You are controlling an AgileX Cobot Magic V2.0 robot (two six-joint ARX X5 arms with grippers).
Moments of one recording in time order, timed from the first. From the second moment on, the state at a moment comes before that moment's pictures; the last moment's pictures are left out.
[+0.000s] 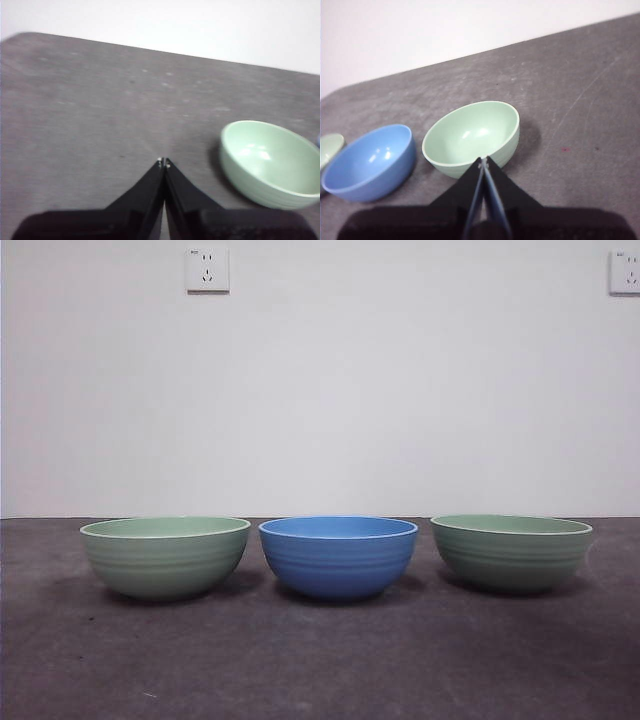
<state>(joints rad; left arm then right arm) 0.04 0.01 0.02 -0.18 0.12 -0.18 0.04 0.00 0.03 -0.16 -0.23 0.25</state>
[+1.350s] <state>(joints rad) 0.04 0.42 0.59 -0.64 0.64 -0.13 0.04 0.51 0.71 -0.75 -0.58 0.12</state>
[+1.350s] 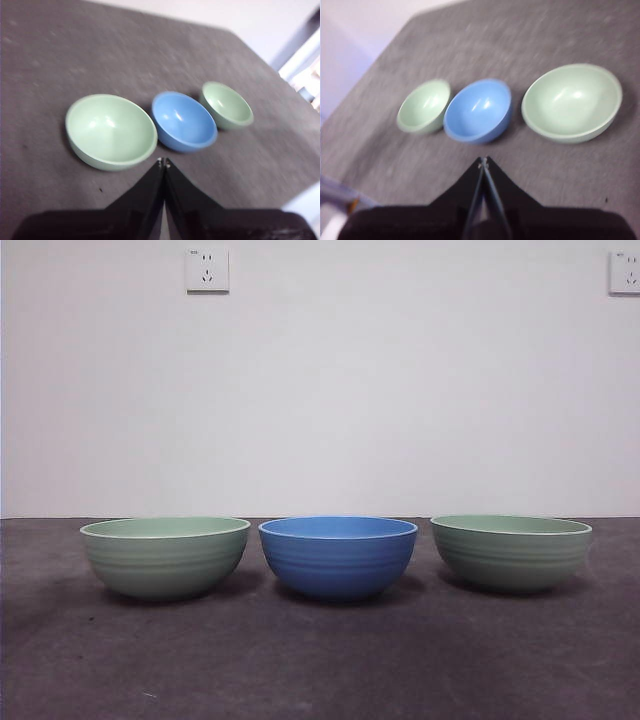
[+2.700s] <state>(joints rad) 0.01 0.56 0.86 -1.06 0.70 0.13 0.08 0.67 0.95 -1.20 -0.54 -0.13</state>
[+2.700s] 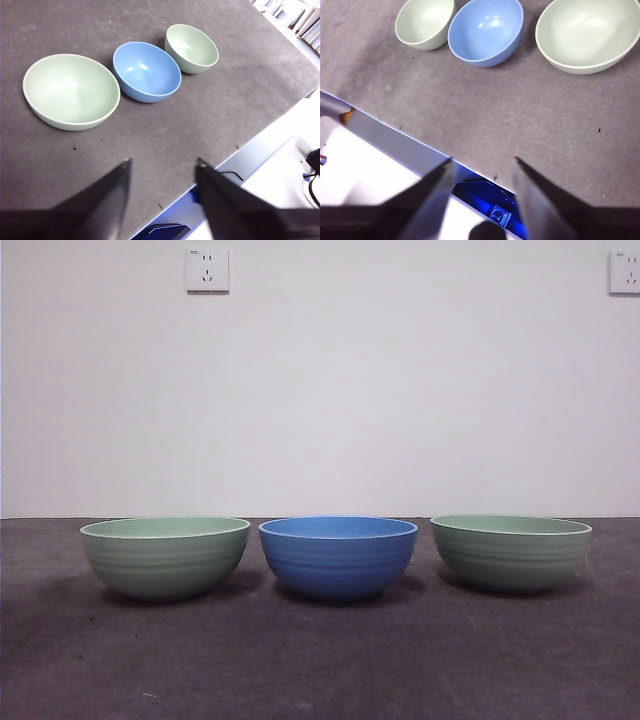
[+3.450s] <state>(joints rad) 0.01 0.57 0.86 -1.06 0.70 0.10 0.08 0.71 0.95 -1.13 -0.45 -0.03</state>
